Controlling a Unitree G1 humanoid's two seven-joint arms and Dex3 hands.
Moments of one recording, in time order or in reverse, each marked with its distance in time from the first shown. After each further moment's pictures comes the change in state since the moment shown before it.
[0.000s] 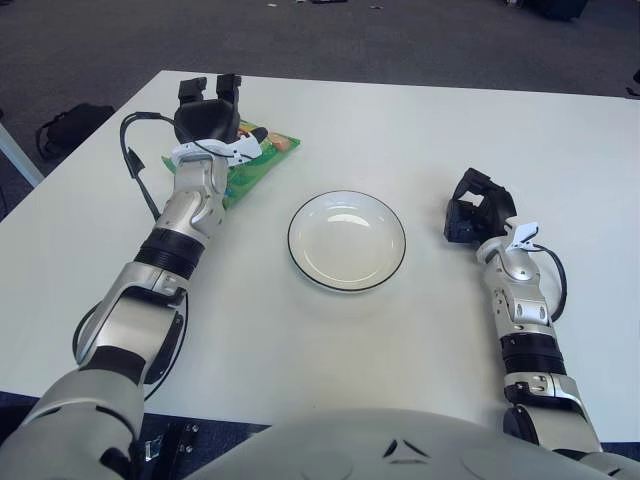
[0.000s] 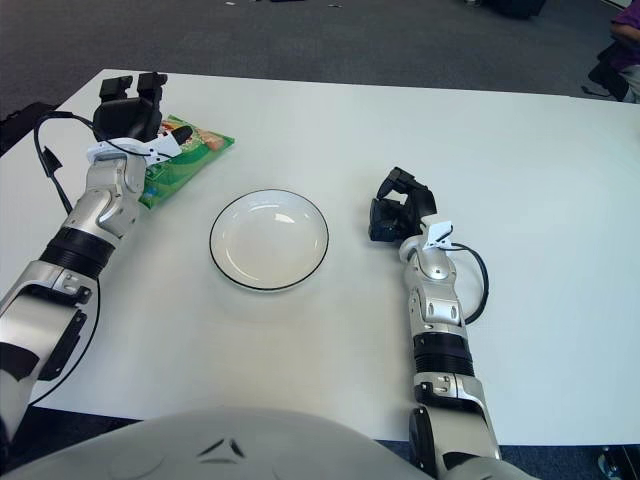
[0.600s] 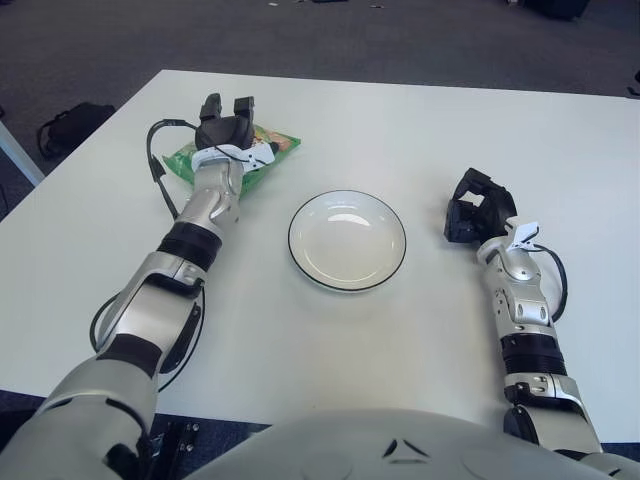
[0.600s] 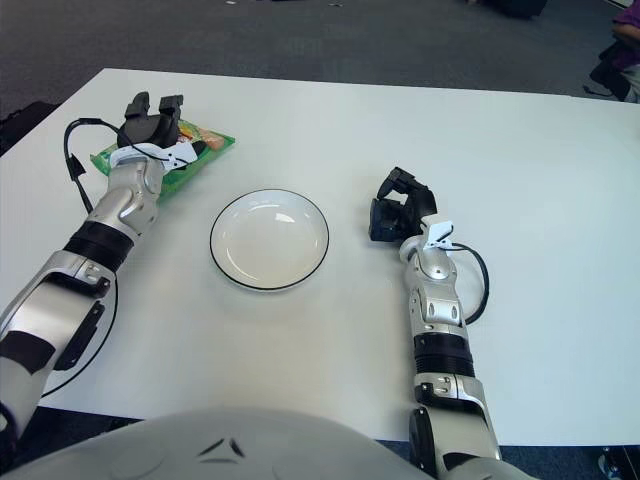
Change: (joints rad) left arm -0.073 -0.098 -0.056 0.292 -0.041 -0.002 0.014; right arm 0.003 0.000 -0.001 -0.010 0.002 0.007 0.002
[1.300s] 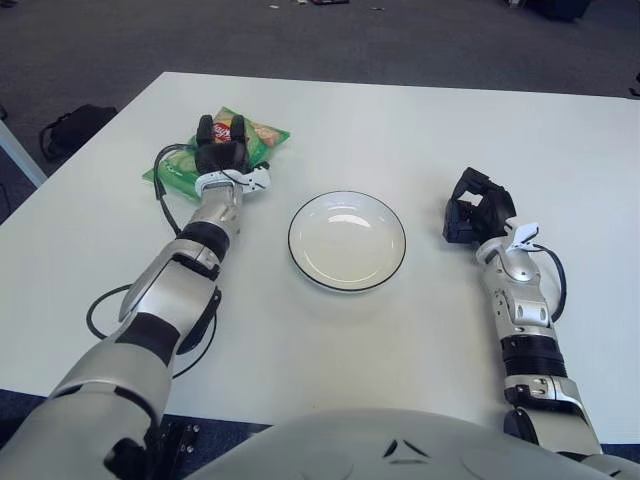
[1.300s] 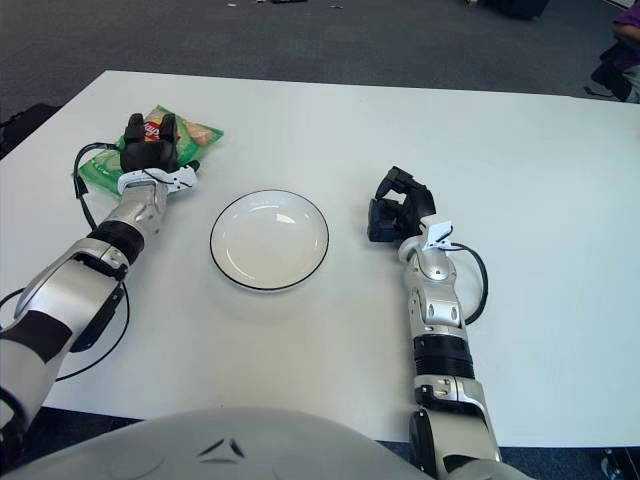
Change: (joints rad) left arm -0.105 -0.034 -0.103 0.469 -0.010 -0.079 0.326; right arm 0.009 0.000 -0.002 -0.024 0.005 0.009 0.012
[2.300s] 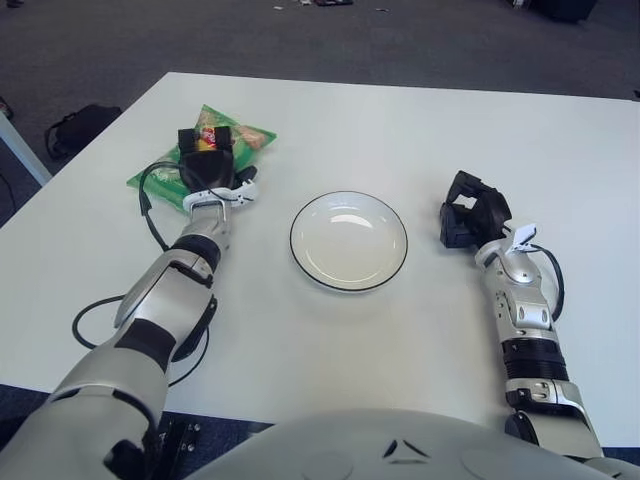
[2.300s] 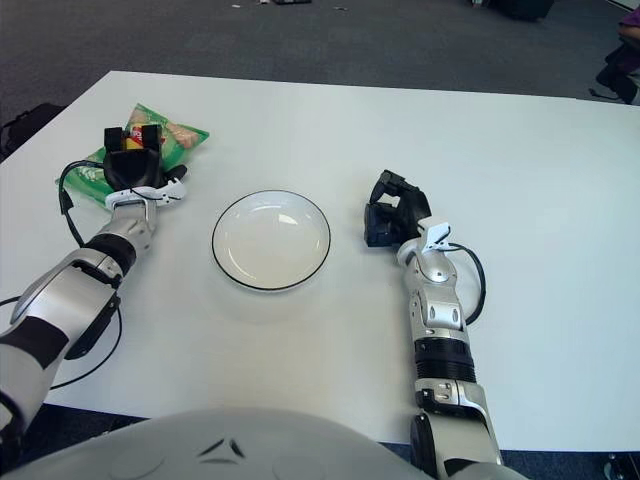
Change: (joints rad) left arm 0.045 0.032 -0.032 0.071 -0.028 -0.082 0.346; right arm 0.015 -0.005 0.004 -0.022 0.002 0.024 0.083
